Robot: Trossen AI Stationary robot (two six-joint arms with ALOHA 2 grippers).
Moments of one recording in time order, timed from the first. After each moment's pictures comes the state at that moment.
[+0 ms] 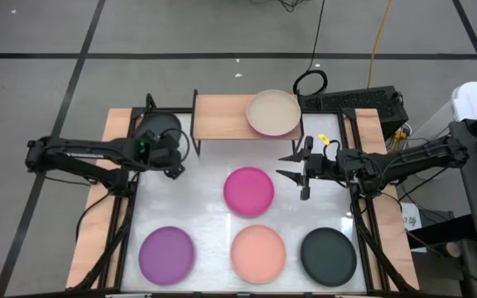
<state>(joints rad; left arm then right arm) 0.03 1.07 0.89 -1.06 -0.57 -0.56 0.17 0.91 0.61 0.24 0.29 -0.09</state>
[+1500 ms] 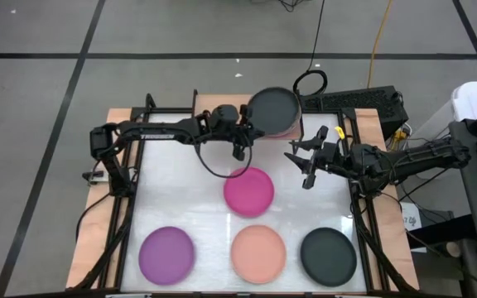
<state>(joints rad) 0.29 1.77 1.33 0.02 0.07 0.88 0.17 0.83 0.61 0.31 0.47 -0.12</state>
